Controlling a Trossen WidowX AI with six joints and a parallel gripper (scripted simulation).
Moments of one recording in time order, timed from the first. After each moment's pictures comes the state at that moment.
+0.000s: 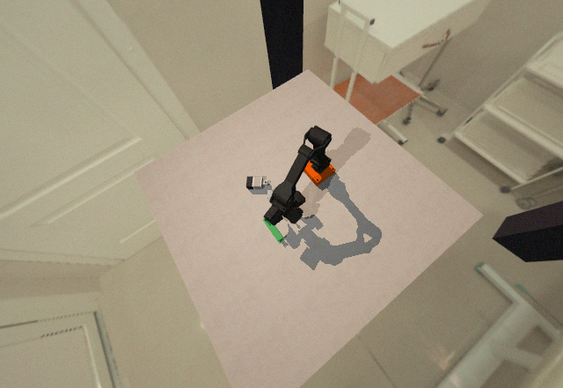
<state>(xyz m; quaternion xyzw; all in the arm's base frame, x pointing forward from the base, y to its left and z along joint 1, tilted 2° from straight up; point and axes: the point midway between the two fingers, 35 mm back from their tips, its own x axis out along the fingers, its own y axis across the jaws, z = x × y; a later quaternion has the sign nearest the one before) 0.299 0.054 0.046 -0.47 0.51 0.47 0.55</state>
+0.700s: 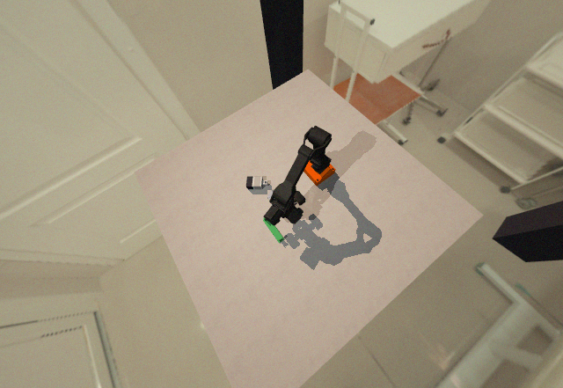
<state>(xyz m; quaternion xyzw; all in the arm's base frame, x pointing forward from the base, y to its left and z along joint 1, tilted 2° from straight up) 0.299 0.054 0.044 -0.47 0.51 0.47 0.55</state>
